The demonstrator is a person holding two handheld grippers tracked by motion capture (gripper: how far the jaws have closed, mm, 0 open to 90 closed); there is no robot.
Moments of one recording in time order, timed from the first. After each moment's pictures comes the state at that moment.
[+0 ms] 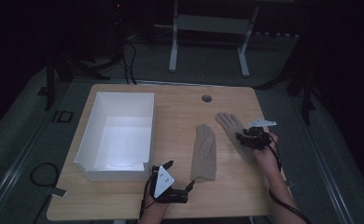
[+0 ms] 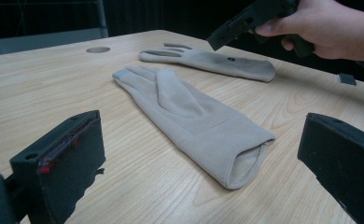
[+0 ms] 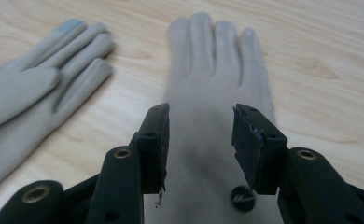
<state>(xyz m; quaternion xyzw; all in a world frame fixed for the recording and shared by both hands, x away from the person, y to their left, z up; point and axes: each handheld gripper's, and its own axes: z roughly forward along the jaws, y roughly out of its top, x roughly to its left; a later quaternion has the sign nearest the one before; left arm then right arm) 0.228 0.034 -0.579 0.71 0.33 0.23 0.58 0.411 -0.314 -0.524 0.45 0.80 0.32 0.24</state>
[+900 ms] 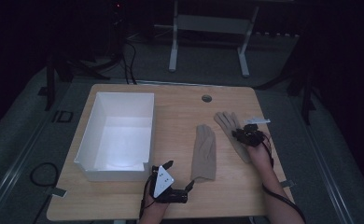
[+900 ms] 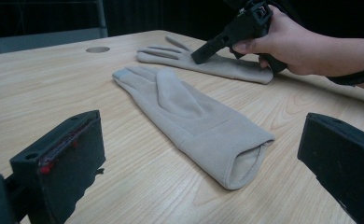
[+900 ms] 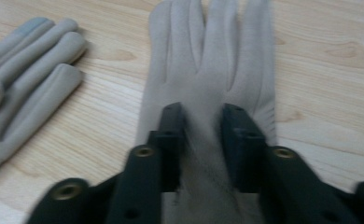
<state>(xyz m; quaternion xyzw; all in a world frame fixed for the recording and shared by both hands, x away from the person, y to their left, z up) 0.228 0.034 -0.579 0.71 0.33 0.23 0.58 0.440 -0.310 -0.555 0.47 0.79 0.33 0.21</state>
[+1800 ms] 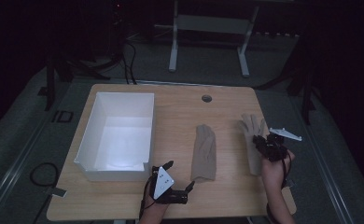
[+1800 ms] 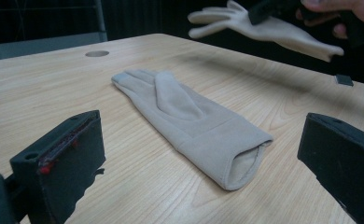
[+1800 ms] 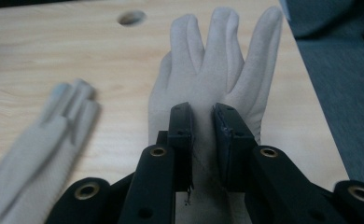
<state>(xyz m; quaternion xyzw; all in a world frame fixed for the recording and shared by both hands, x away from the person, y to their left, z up) 0.226 0.034 -0.580 0.71 0.32 0.24 0.58 0.343 -0.328 -0.491 0.61 0.66 0.36 0.27</state>
